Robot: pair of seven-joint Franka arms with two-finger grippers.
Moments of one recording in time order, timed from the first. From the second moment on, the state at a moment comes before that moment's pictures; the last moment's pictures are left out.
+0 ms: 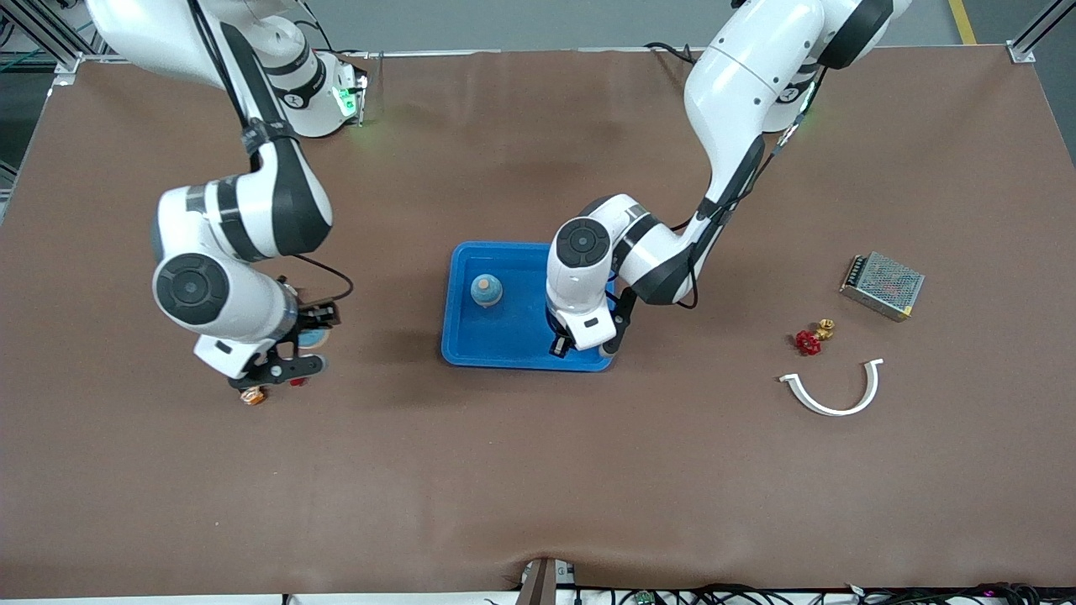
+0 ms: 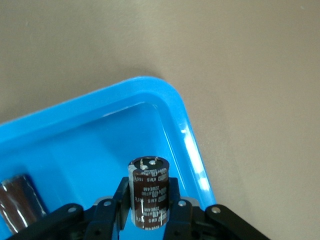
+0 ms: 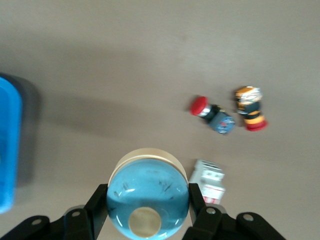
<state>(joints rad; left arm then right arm) -0.57 0.79 -0.18 -1.44 0.20 2.30 -1.94 0.37 0.40 -0.15 -1.60 -0.04 1.79 -0.03</state>
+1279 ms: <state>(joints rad) -0.40 0.46 -0.19 -1.89 0.20 2.22 -0.92 -0.05 0.30 -0.15 -2.13 -0.06 2.36 -0.68</state>
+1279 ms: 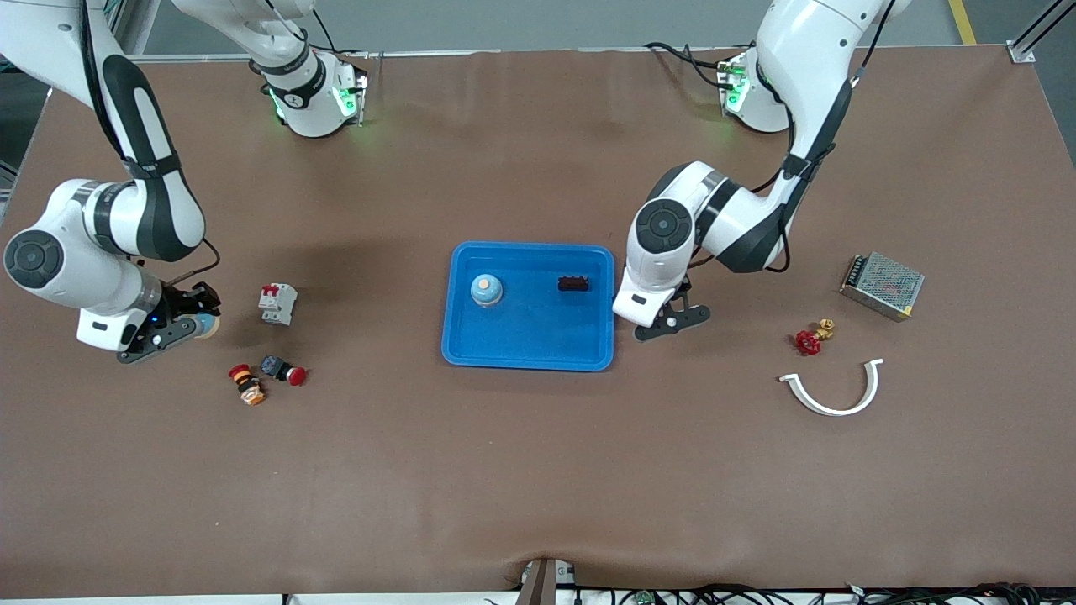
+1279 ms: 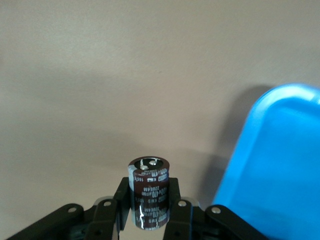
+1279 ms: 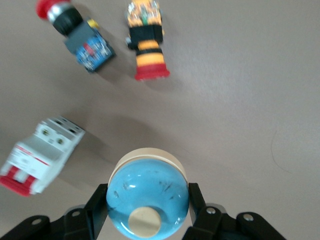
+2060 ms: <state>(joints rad) -0.28 0.20 -0.20 -2.31 0.20 2.35 -0.51 -0.14 0.34 -0.15 -2.19 -0.06 2.51 -0.82</state>
